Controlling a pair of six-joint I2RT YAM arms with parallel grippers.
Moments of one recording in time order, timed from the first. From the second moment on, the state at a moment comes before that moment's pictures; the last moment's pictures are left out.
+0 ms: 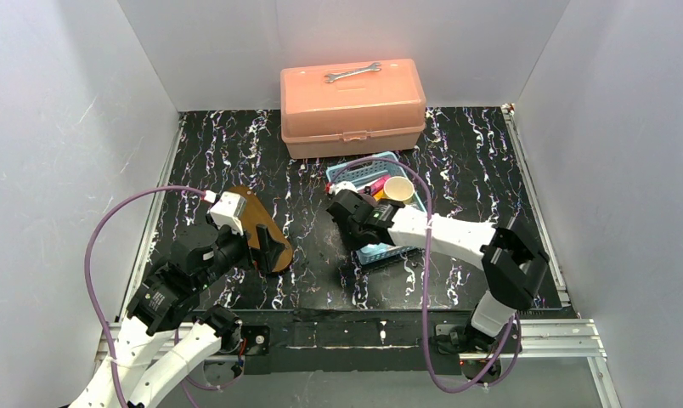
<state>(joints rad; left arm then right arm) -0.59 0.48 0.85 -0.83 -0.05 -0.31 1.05 1.68 1.23 -0.61 0.29 0.44</state>
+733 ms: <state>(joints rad) -0.59 0.49 0.85 -0.83 -0.06 -0.31 1.07 1.55 1.10 -0.59 -0.09 -0.30</state>
